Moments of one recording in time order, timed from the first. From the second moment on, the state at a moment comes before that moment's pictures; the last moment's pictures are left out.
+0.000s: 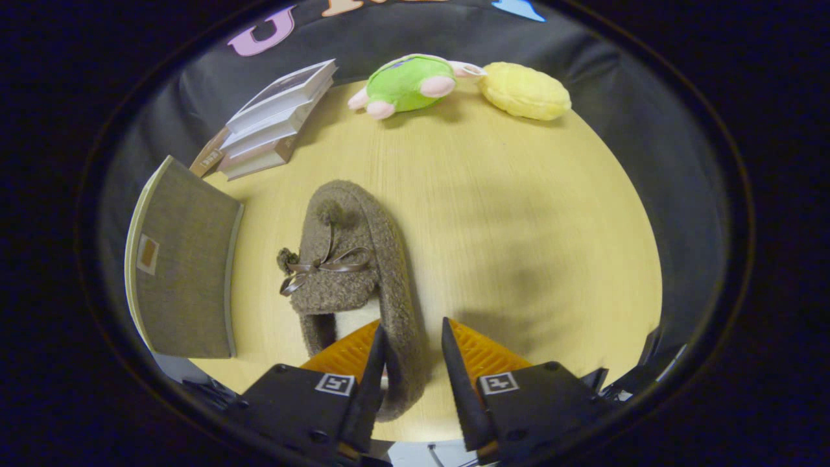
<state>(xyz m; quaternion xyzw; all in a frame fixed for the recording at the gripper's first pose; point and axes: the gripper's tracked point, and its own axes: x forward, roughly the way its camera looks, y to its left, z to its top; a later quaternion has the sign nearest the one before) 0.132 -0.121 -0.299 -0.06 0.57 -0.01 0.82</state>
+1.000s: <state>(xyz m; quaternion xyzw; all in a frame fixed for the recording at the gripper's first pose) 0.106 -0.061 -0.250 0.20 0.57 0.00 0.80</state>
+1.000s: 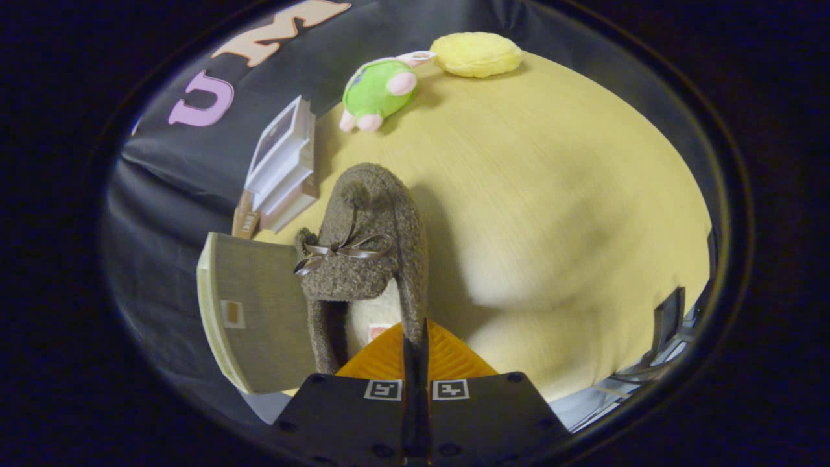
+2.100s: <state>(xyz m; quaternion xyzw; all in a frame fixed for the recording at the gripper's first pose) 0.089 0.211 -0.209 0.15 0.56 0.10 0.81</state>
